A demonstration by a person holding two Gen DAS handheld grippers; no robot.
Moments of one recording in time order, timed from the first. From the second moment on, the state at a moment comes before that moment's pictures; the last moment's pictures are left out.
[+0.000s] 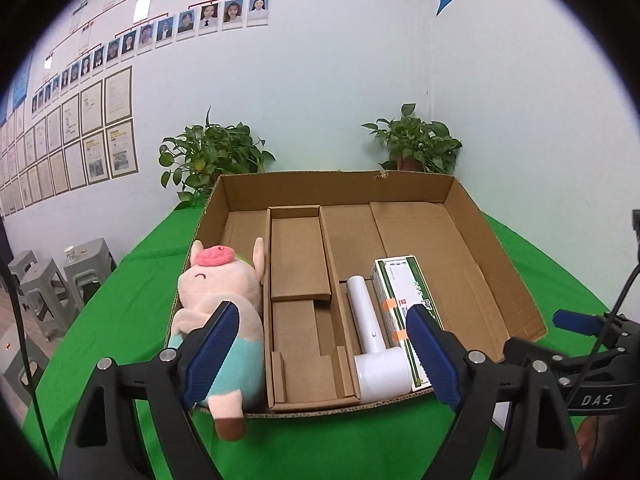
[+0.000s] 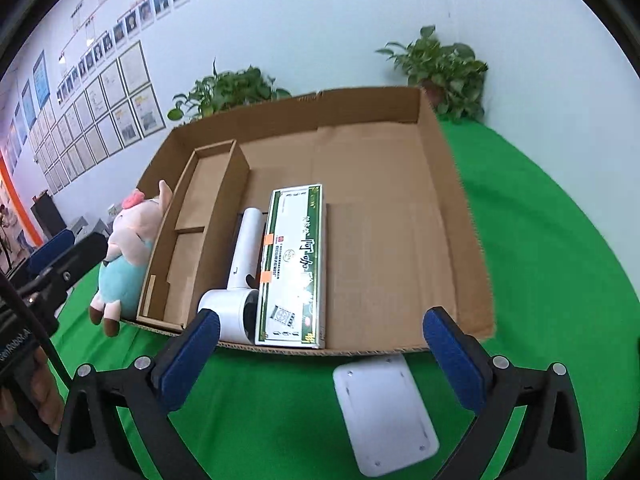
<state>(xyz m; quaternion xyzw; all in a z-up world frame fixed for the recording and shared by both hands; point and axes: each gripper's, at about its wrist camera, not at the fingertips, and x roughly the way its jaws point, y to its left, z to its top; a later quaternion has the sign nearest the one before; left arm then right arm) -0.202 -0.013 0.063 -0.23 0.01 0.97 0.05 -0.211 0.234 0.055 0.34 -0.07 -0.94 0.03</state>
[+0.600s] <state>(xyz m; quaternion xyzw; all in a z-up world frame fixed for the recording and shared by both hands) -0.195 -0.008 0.032 -0.27 0.03 0.96 0.03 -0.185 0.227 0.010 0.32 -0.05 -0.94 0.08</state>
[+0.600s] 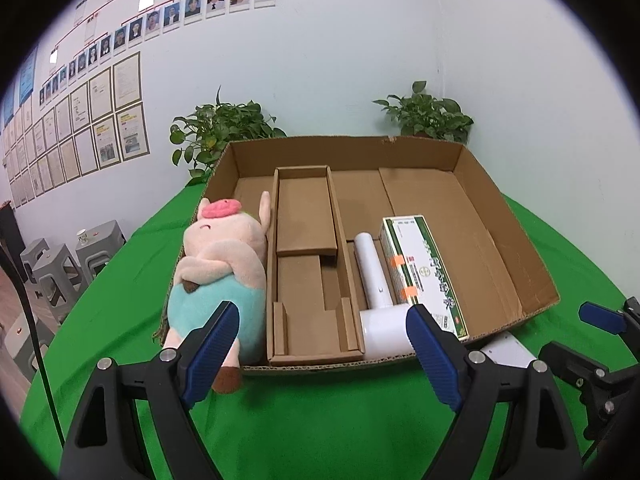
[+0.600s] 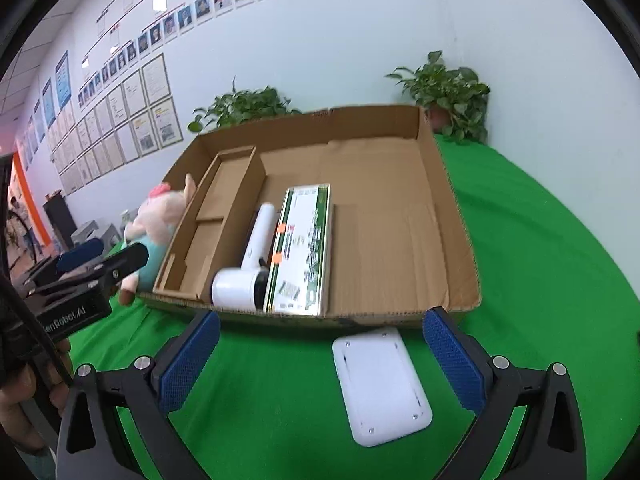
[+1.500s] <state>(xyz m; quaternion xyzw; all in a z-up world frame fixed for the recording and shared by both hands) -0.201 0.013 -0.024 -0.36 0.01 0.93 0.07 -0.181 0.234 -0.088 0.46 -0.03 -0.88 0.04</state>
